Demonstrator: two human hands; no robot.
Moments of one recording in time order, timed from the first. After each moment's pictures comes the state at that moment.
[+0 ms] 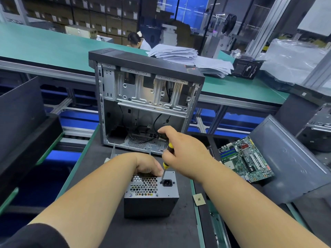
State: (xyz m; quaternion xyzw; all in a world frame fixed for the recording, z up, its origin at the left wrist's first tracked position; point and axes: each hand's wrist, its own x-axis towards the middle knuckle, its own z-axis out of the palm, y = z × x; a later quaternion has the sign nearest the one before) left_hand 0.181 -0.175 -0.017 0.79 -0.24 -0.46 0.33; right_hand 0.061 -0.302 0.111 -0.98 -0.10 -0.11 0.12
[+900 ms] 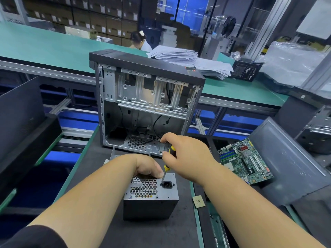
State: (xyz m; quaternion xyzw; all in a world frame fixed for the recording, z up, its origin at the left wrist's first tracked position) left_hand 0.178 -0.175 -0.011 0.80 -0.23 -0.46 0.32; right_hand 0.057 -0.303 0.115 -0.99 -0.09 -0.10 0.09
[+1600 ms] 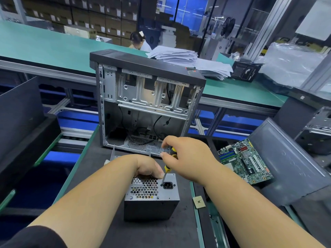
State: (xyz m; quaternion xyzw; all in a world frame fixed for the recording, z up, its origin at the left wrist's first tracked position) left_hand 0.177 -0.175 -0.009 0.80 -0.22 -0.46 0.32; right_hand 0.057 -0.302 0.118 -0.99 -0.09 -0.08 0.08
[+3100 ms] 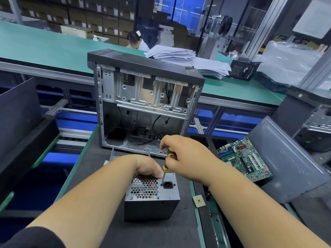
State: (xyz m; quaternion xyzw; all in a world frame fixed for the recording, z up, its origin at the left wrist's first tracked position) left_hand 0.174 -0.174 0.000 0.81 -0.22 -0.46 0.29; right_hand 0.053 -0.301 0.130 -0.99 -0.12 0.00 0.11
